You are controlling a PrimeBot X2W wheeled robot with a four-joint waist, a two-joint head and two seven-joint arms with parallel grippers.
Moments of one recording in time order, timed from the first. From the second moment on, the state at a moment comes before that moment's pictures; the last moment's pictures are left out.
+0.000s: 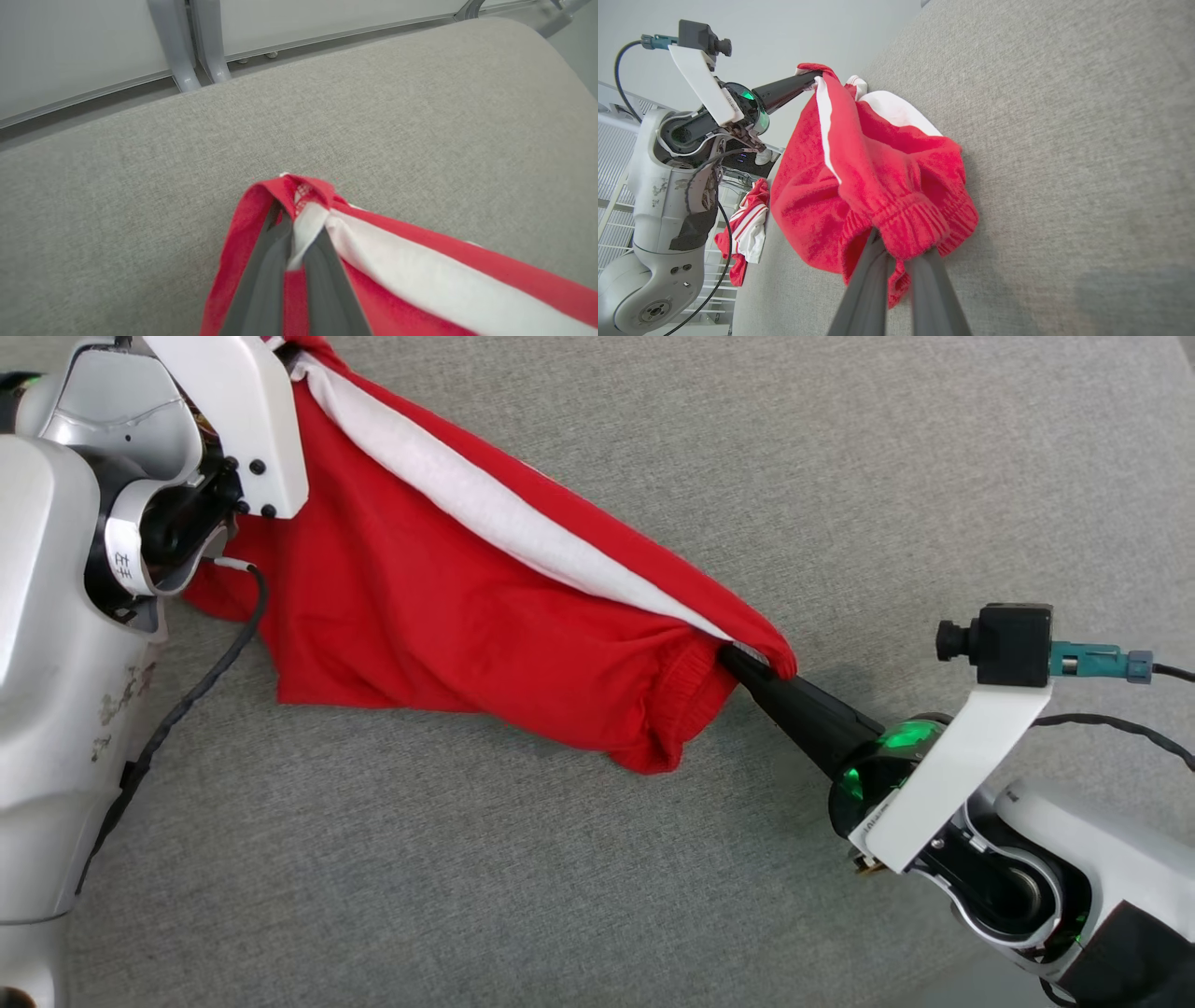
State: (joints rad) left arm -0.99 0.39 -0.43 0.24 -0.67 0.15 0.77; right arm -0.73 -0.59 1.05 -0.07 1.55 0.13 -0.17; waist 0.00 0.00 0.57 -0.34
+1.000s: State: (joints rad) left arm -0.59 0.40 -0.41 0.34 -0.62 0.12 0.32; right arm -0.18 -0.40 0.30 -0.05 0.49 0.13 -0.26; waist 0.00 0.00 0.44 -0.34
